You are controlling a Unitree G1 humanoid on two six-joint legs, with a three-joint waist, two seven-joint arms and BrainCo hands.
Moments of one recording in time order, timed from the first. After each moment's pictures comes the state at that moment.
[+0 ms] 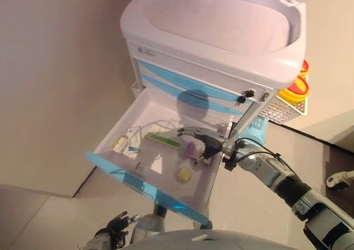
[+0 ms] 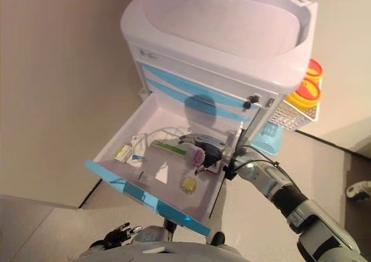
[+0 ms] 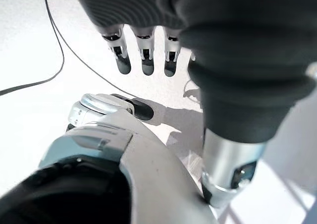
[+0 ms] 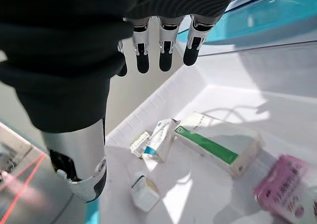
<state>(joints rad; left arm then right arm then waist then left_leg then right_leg) 0.04 0.25 -0.11 1.20 -0.39 -0.05 -0.18 -0.41 -0.57 0.67 0.37 -0.43 -0.43 0.10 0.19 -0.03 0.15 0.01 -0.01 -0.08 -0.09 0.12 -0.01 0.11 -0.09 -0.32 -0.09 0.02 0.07</state>
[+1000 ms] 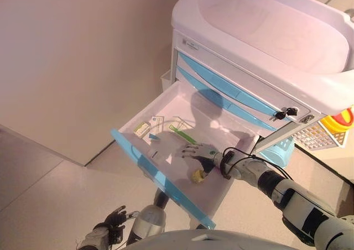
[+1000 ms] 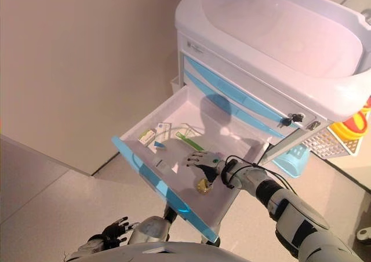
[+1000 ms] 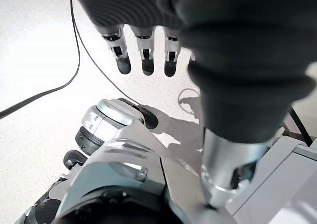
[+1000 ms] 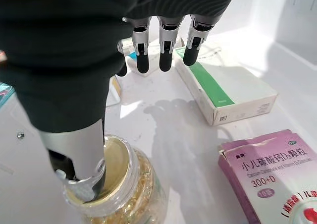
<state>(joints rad) 0.03 0.29 -0.14 1.16 -0.34 -0.05 -0.17 -0.52 -0.44 0.87 0.80 -0.93 -0.46 -0.17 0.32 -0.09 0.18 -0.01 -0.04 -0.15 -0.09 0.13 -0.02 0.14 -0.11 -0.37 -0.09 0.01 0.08</state>
